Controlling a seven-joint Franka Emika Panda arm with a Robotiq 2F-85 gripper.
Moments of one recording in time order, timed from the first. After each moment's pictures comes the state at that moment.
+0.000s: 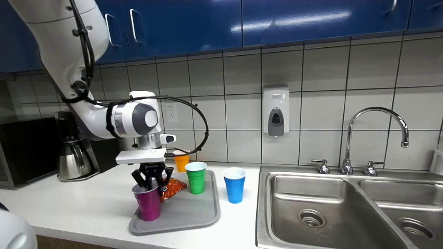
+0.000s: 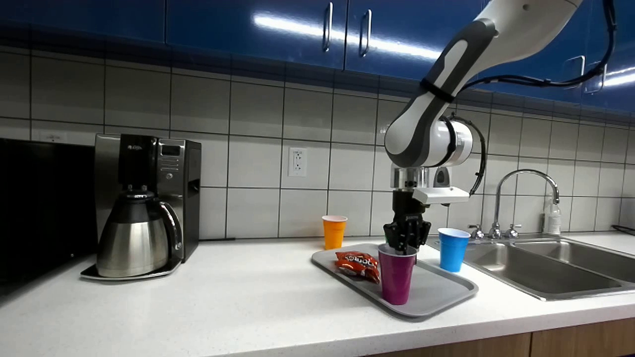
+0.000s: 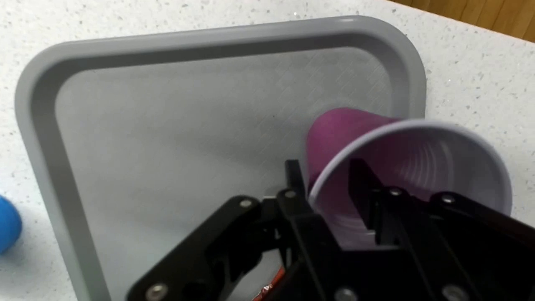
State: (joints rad) arm 0.09 0.07 0.06 -2.45 -0.04 2.49 -0.13
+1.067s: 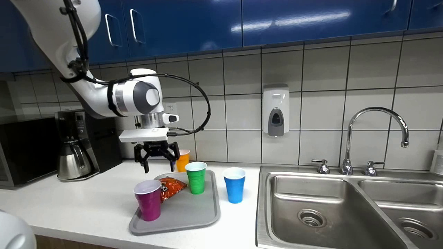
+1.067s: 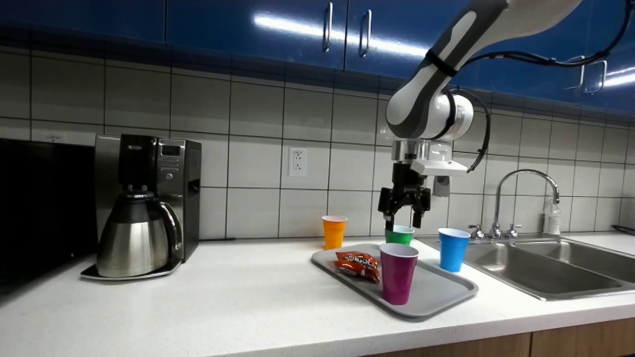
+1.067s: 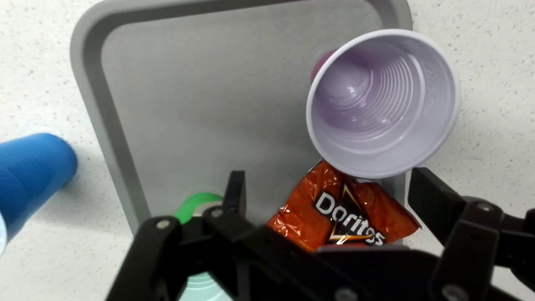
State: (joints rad) arm 0.08 -0.02 0.04 -2.38 -0.02 2.41 -0.13
